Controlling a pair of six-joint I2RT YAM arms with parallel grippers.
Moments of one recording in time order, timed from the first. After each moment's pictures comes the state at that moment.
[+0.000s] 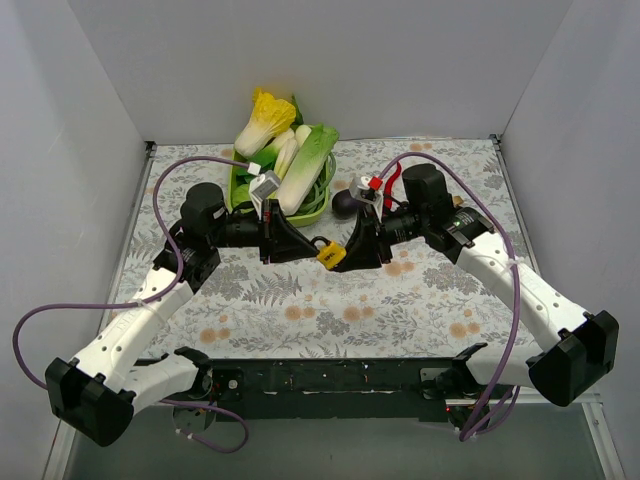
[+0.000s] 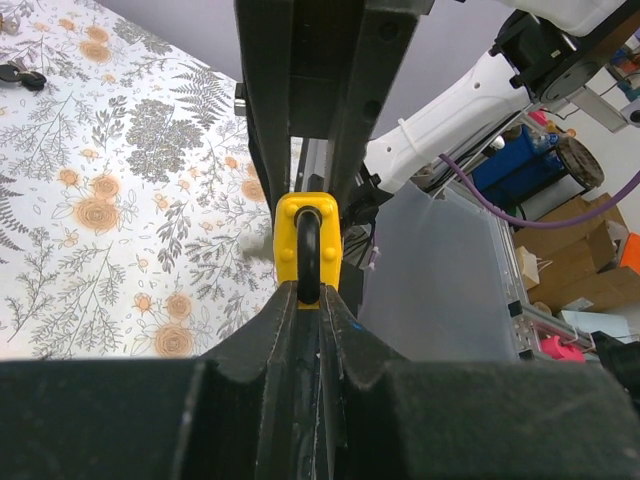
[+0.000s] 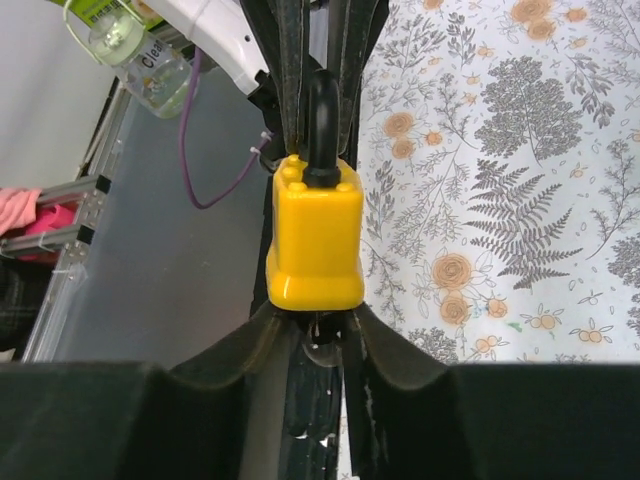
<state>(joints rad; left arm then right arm) -0.49 1.04 0.97 -0.03 1.04 -0.44 0.60 1.25 1.18 -0.48 -1.16 -0.09</state>
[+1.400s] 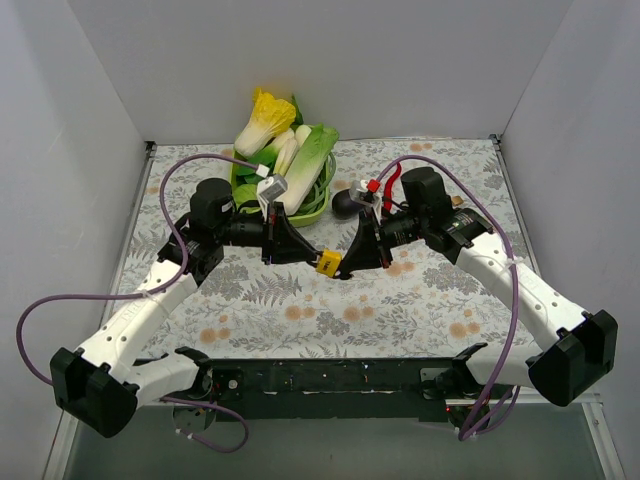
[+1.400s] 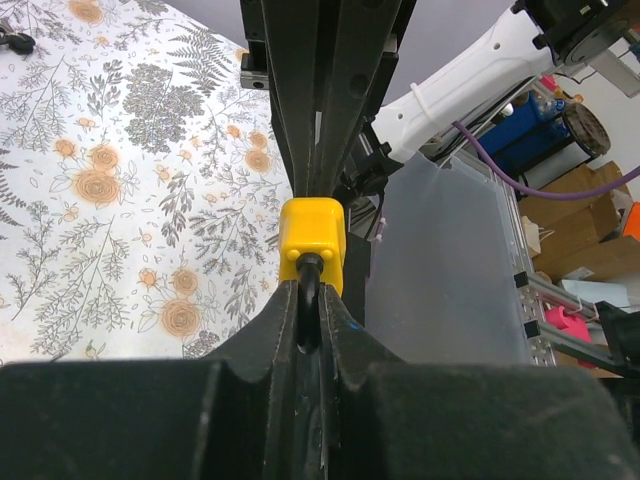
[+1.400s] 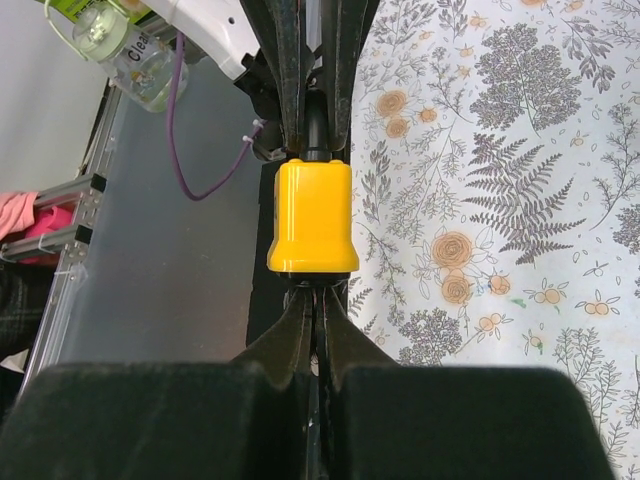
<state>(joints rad) -0.48 1.09 1.01 -0.16 1.07 -0.30 0.60 1.25 1.16 -0.51 -1.14 -0.08</state>
